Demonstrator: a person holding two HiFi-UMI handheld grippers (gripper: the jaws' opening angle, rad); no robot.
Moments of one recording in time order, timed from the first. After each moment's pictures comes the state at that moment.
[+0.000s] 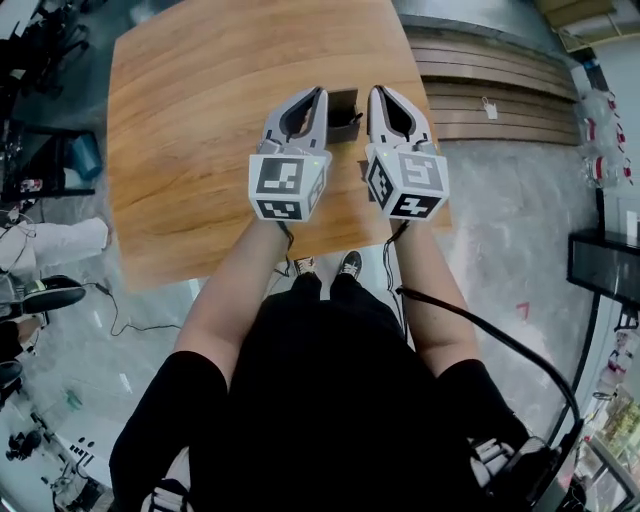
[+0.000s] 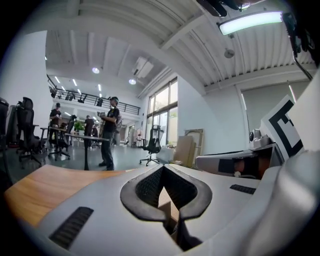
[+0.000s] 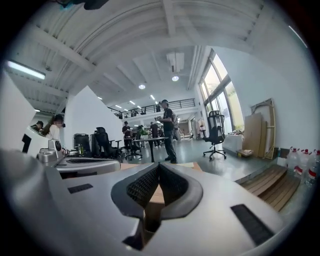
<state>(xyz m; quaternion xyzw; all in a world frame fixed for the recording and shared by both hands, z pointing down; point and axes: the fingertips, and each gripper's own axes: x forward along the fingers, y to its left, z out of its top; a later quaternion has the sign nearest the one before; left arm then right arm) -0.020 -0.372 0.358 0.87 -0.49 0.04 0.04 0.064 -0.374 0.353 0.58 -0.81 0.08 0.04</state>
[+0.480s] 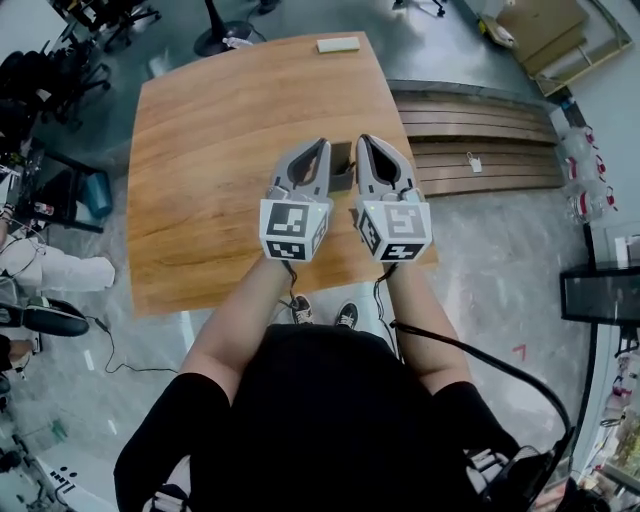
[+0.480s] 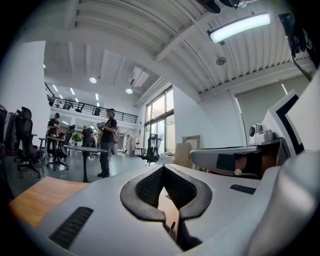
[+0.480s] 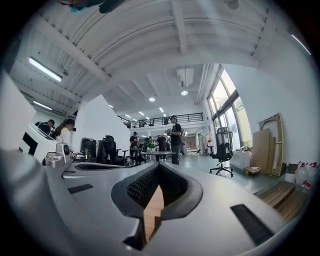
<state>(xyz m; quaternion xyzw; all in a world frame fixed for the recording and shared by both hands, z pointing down) -0.014 -0.321 0.283 0.87 -0.49 0.01 0.00 0.047 -0.317 0.264 0.56 -0.83 0.00 0.00</state>
